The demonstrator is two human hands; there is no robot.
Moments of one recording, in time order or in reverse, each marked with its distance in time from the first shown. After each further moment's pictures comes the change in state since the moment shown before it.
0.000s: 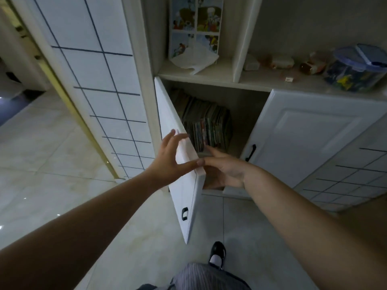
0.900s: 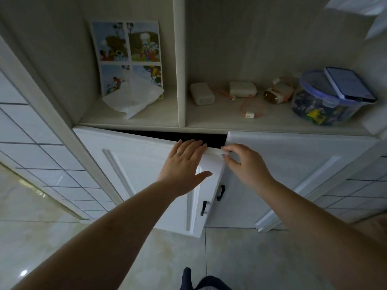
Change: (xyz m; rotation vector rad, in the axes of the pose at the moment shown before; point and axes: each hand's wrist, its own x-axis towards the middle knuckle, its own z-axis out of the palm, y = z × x) left_hand 0.248 0.088 0.117 0.814 0.079 0.475; right_hand 0.036 -0.086 -0.262 -0.984 0.773 -0.599
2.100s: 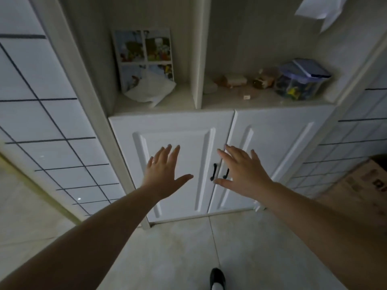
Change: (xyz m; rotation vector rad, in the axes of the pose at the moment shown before) left_hand -0.150 -0.079 -0.029 -0.185 -0.119 -0.128; right_hand -0.122 -0.119 0.048 -0.599 -0.235 0.080
